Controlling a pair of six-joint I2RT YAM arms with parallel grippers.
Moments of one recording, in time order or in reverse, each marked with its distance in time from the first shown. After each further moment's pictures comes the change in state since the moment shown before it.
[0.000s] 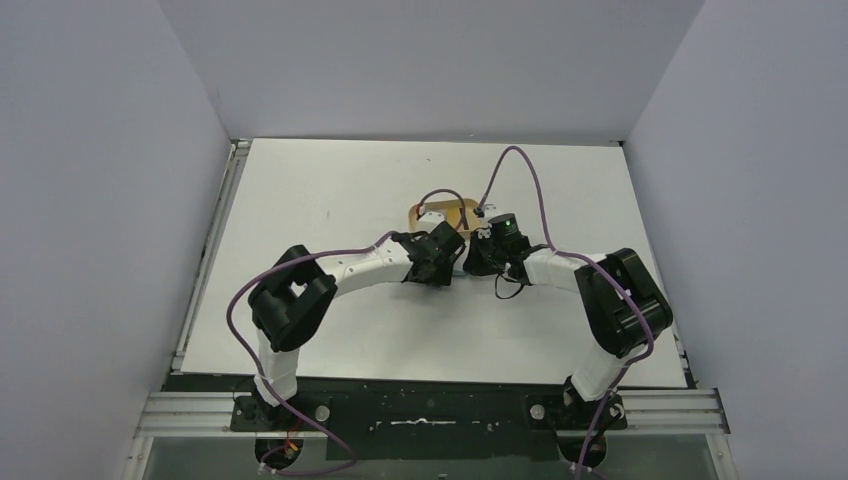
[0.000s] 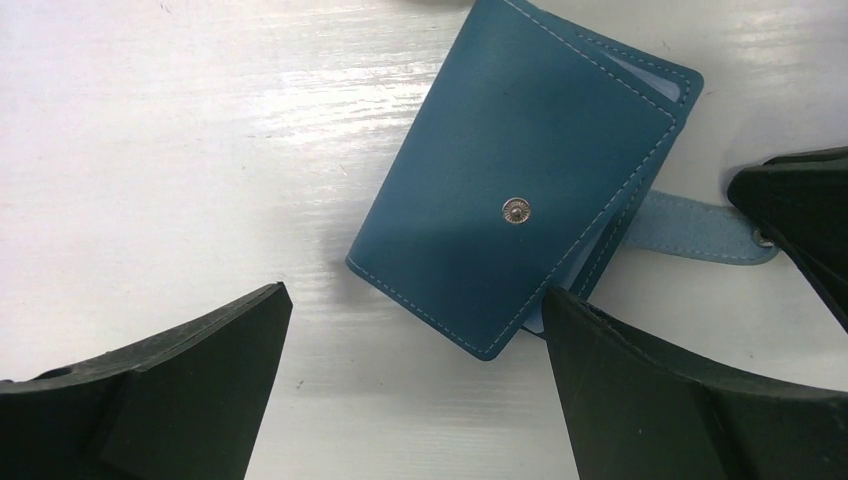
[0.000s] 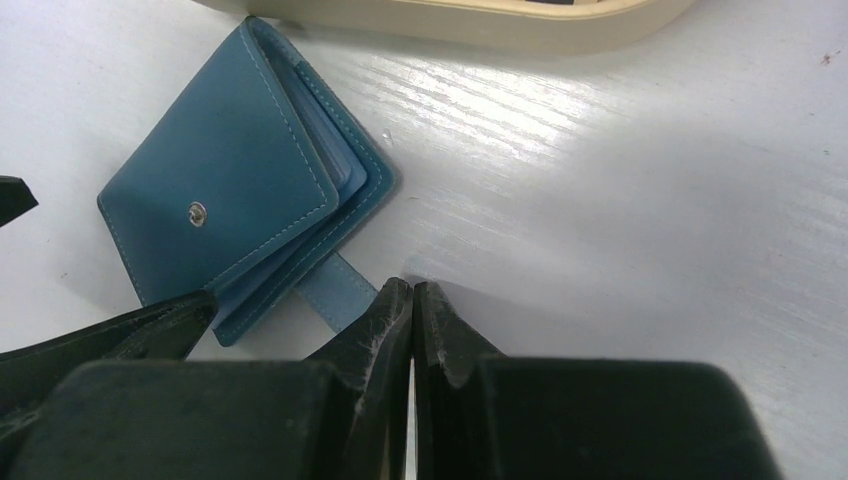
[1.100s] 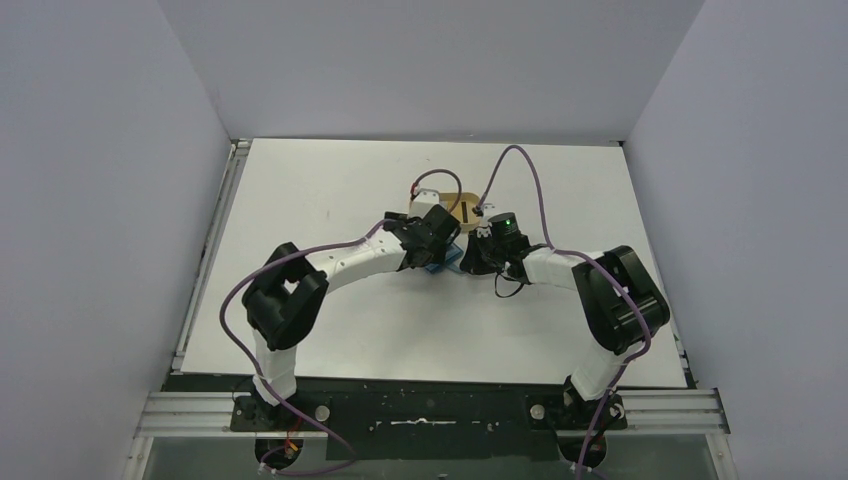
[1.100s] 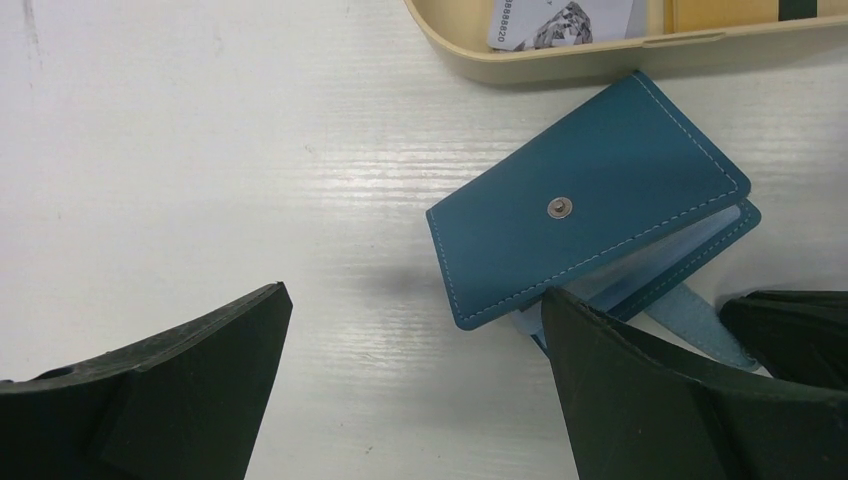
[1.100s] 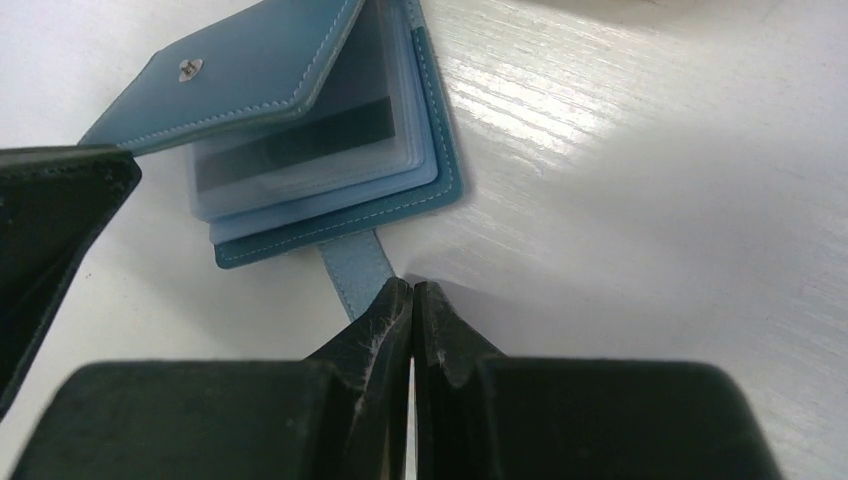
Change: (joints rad) left arm 0.048 -0.018 0.049 0.046 -0.144 0.092; right arm -0.006 0.022 0.006 0.032 -0.046 0.008
